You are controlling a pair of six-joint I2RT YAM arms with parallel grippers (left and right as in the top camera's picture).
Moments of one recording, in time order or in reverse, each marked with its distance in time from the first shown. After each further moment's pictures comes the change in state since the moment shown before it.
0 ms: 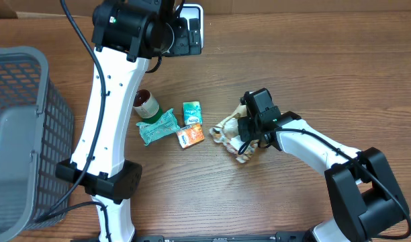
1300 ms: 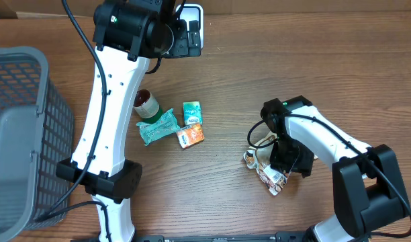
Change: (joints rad) left arm 0.000 0.003 0.000 -0.019 -0.014 0.000; right arm -0.087 0.021 0.126 -0.917 0.103 0.463
